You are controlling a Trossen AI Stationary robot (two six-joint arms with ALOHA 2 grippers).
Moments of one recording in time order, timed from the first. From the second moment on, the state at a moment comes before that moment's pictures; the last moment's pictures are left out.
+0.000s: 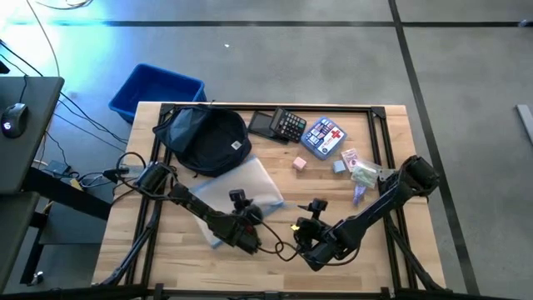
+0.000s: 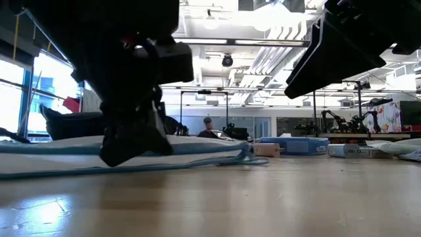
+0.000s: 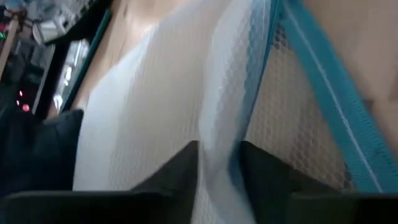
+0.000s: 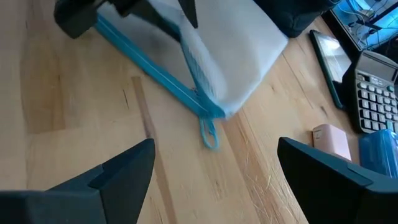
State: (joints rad) left arm -0.50 2.09 1.30 -0.76 -0.87 -0.65; right arm 0.67 1.86 1.22 -0.67 0.85 0.73
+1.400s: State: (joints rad) left arm -0.53 1.81 1.30 -0.99 -0.82 -0.97; right arm -0.19 2.10 1.35 -0.04 0.73 0.14
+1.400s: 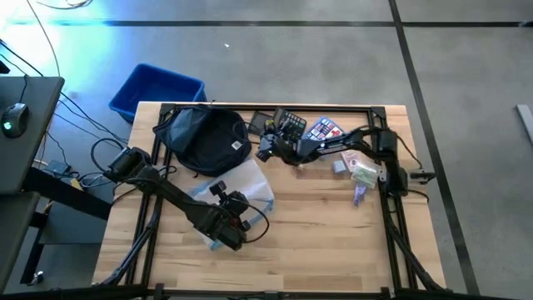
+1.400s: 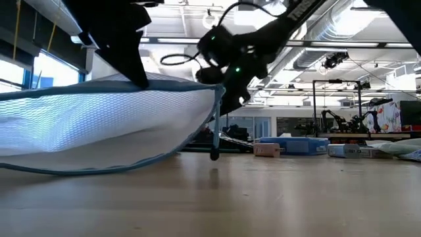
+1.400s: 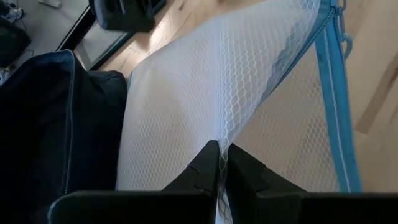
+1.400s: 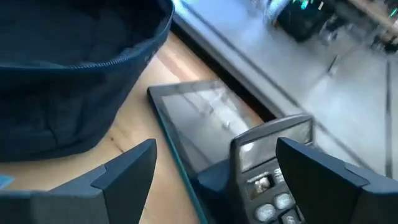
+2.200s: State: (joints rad) left arm -0.53 1.81 1.30 -0.99 -0.82 -0.95; right arm -0.26 2.22 1.50 -0.38 0.71 0.20
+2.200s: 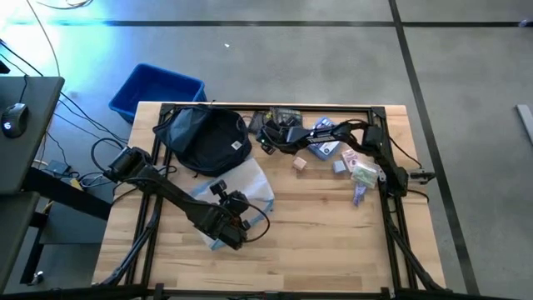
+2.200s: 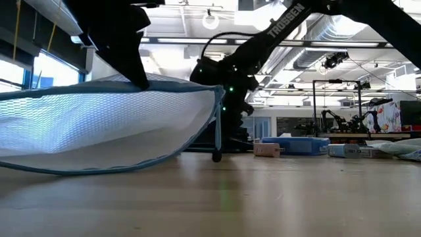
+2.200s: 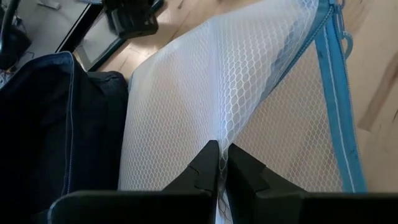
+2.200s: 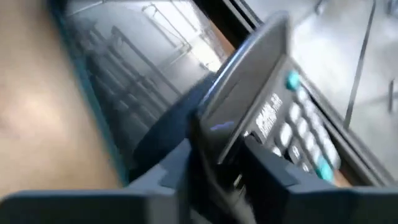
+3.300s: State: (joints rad) left arm -0.56 1.81 1.30 -1.00 -0.81 -1.09; right arm 0.67 1.84 1.52 -0.87 0.81 0.42
